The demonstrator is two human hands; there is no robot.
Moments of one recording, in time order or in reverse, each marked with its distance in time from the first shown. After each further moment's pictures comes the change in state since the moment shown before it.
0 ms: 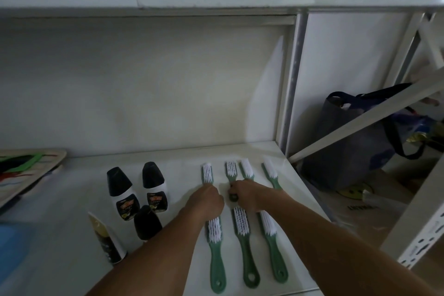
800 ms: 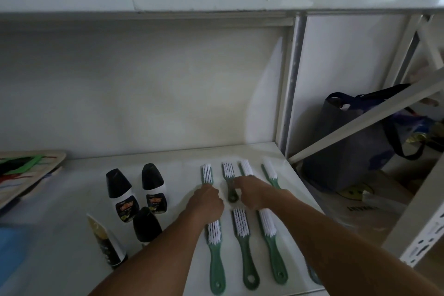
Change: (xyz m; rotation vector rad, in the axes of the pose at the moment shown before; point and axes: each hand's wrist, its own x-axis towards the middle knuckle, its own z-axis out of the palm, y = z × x) left_hand -0.010 0.000 -0.003 0.067 -0.001 0.138; right_hand -0.014 0.001 -0.013 0.086 0.099 0.001
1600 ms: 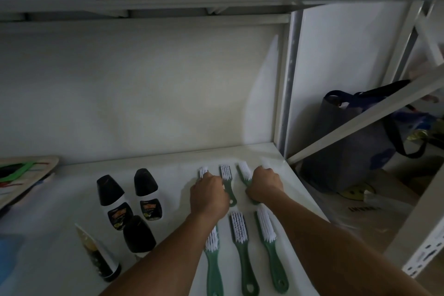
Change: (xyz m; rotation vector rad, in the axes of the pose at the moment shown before) left_hand 0.001 0.033 -0.007 0.084 0.341 0.066; right_hand 0.019 0.025 -0.002 0.058 0.286 0.484
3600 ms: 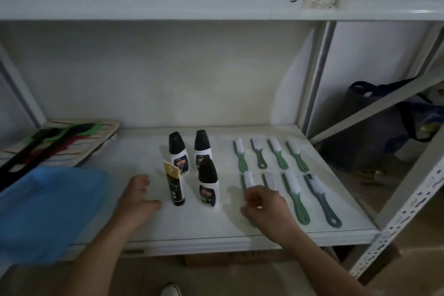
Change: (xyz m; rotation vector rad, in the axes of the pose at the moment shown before) left_hand -0.169 -0.226 -0.131 -0.598 0.038 -0.423; right_hand -0.242 -0.040 0.020 0.592 -0.106 -0.293
